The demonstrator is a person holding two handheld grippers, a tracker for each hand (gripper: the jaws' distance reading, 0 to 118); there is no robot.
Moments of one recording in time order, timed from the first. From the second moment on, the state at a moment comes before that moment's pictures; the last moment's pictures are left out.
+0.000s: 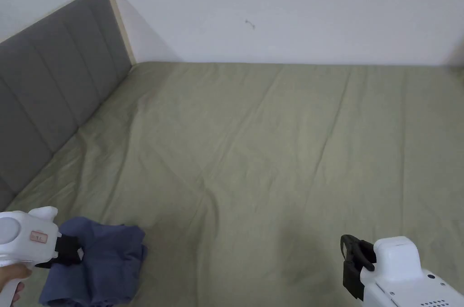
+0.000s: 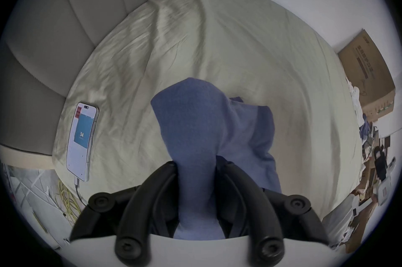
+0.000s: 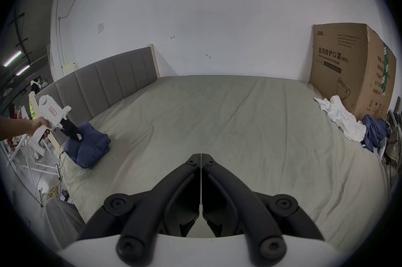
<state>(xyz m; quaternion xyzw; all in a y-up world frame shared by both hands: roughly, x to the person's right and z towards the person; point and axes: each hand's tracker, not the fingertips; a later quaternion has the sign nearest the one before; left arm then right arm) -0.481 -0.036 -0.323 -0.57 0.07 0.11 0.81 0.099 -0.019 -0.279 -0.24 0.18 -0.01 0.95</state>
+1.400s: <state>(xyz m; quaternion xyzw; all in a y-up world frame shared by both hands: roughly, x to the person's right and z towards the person) -0.176 0.183 -0.232 0.01 0.07 -0.02 1.00 0.215 0.175 -0.210 -0.01 0.09 0.02 1.00</state>
